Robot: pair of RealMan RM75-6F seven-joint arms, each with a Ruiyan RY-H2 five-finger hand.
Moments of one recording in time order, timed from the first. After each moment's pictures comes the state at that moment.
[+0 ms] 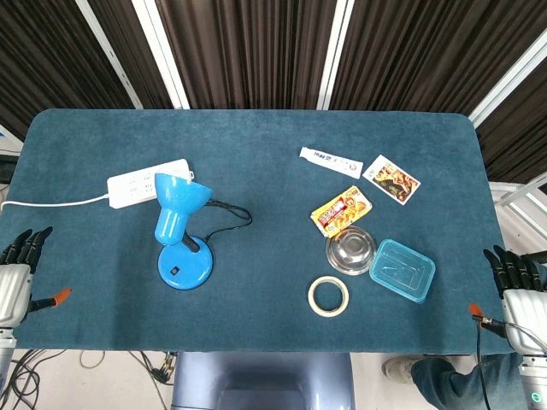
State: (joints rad) left arm -0.13 -1.11 -0.04 -1.70 1.42 1.47 0.05; right arm 0.03 -1.10 0.07 -1.62 -1.51 1.53 -0.02
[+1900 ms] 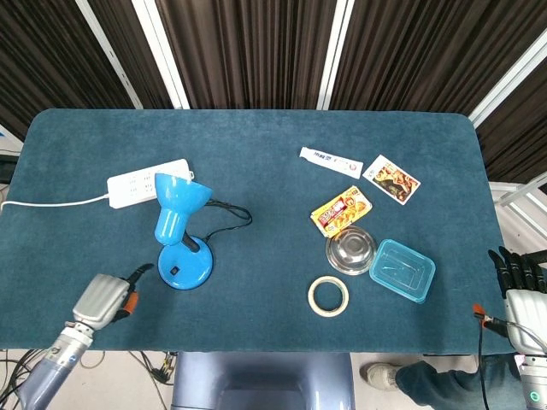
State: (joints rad) left arm -0.29 -1.34 0.05 -1.52 1.58 1.15 0.12; right arm 0.02 -1.11 0.08 -1.64 -1.46 1.52 -0.08
